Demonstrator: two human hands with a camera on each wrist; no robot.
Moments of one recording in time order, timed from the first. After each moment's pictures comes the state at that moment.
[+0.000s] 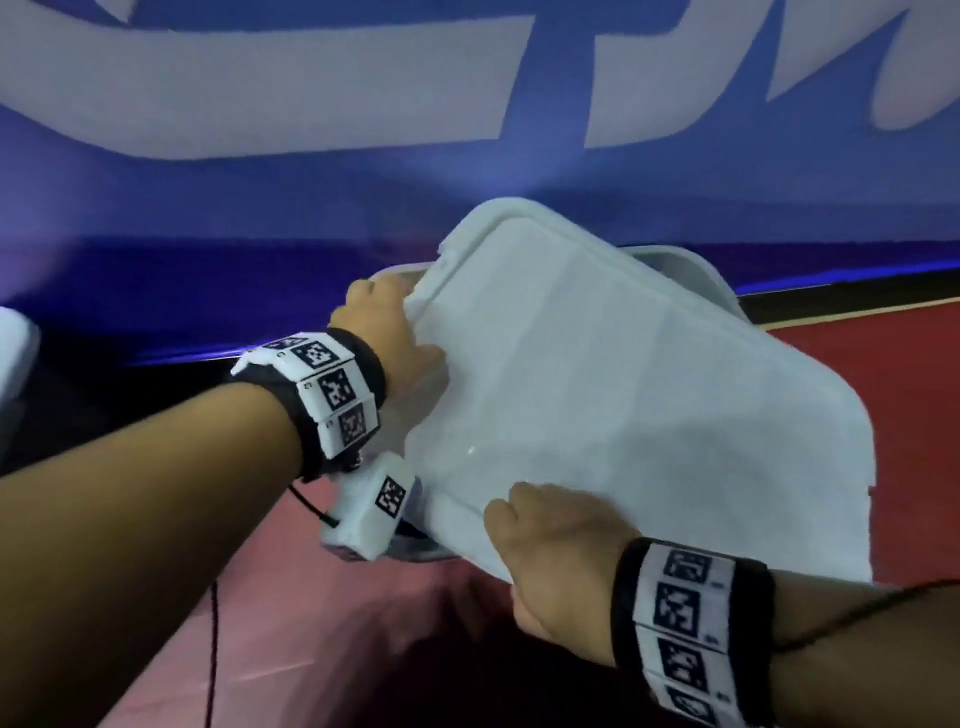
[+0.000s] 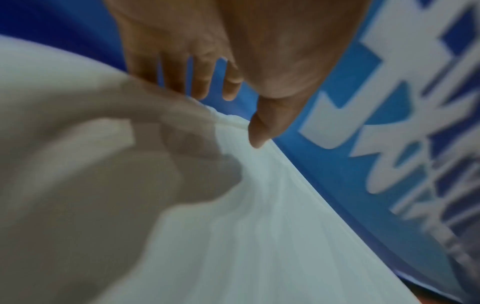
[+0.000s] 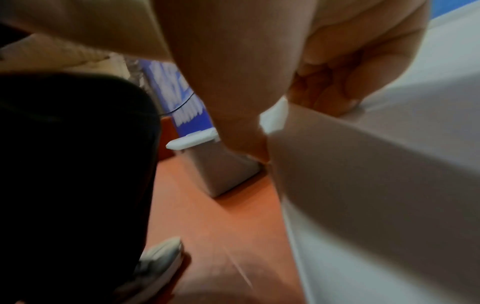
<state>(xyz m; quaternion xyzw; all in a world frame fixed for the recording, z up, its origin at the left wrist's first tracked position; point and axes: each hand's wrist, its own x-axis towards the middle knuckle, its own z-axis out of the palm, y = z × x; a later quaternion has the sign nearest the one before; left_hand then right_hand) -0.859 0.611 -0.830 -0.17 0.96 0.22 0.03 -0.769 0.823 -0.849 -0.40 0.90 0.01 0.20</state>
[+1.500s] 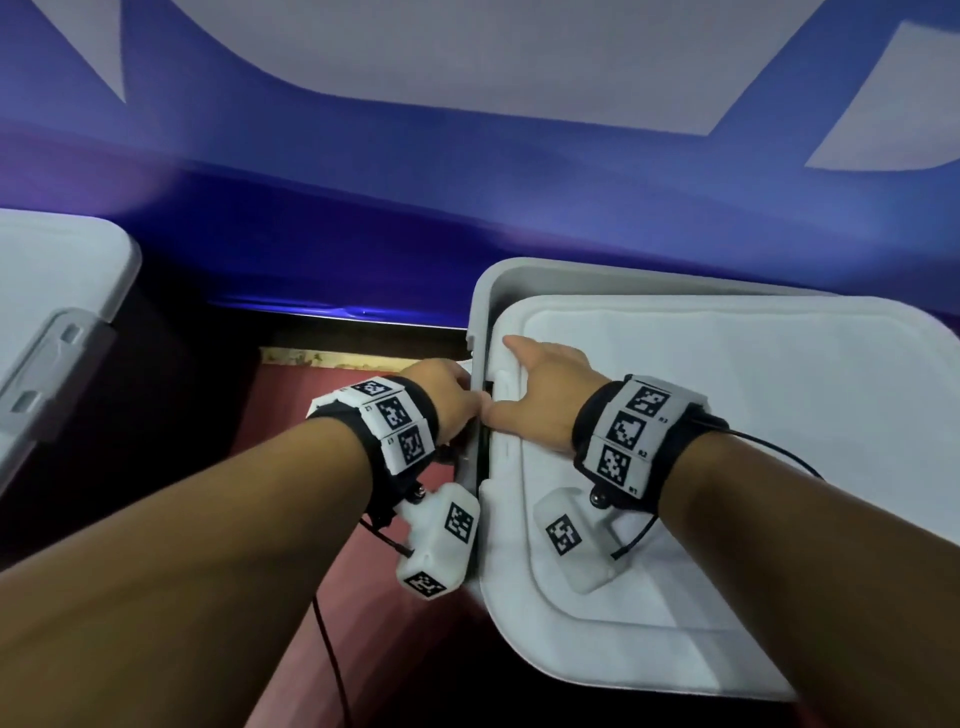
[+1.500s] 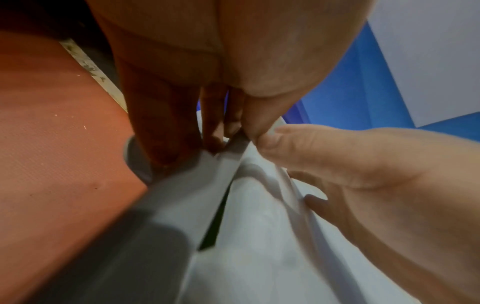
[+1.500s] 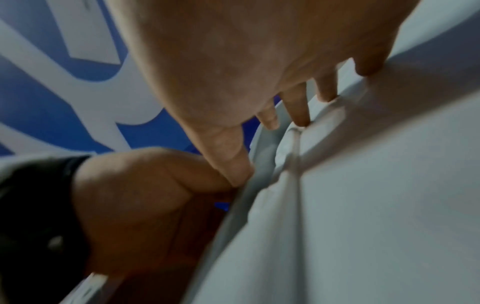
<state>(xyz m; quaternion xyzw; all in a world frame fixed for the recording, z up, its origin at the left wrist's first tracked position) -0.852 0.543 -0.910 -0.30 0.81 0.48 0.15 -0.912 0.673 -0.889 -0.25 0.93 -0.10 0.25</state>
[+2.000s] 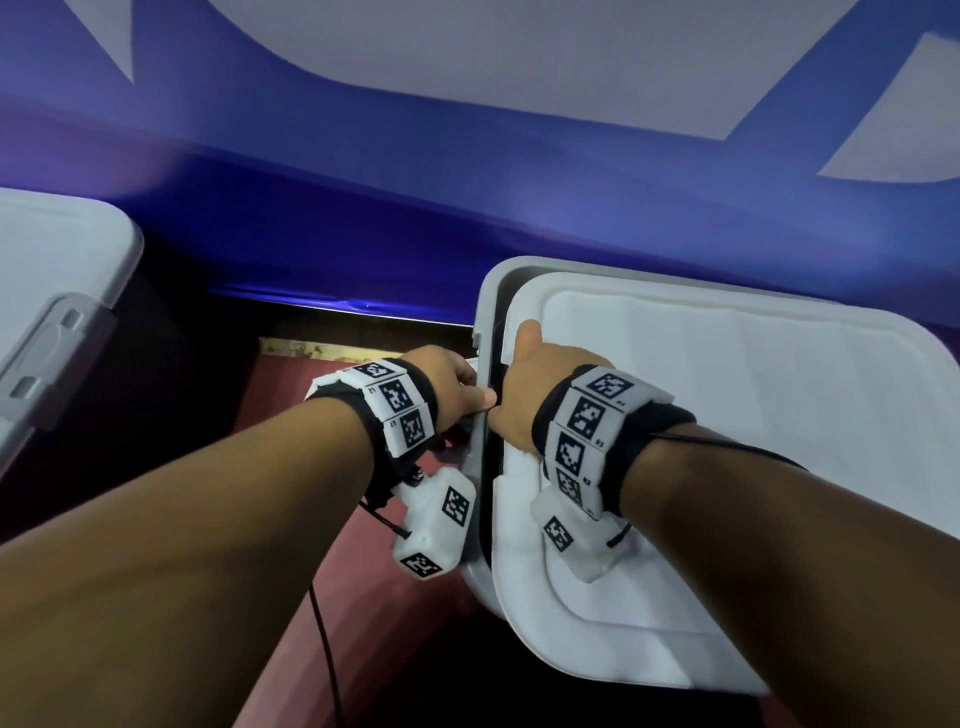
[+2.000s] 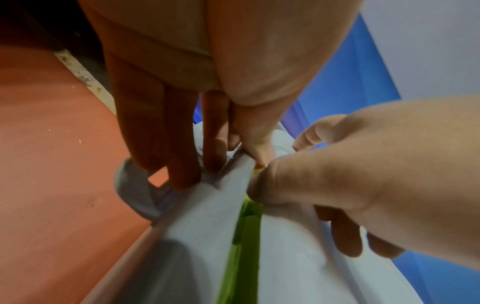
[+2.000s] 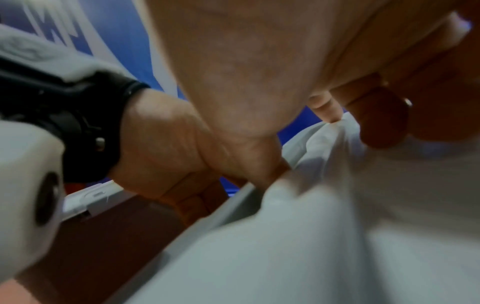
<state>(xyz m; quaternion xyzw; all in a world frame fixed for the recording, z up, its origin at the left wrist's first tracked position) -0.852 0.532 -0.902 -0.27 0.80 0.50 0.20 -0.900 0.643 -0.872 -0.19 0.96 0.03 0.23</state>
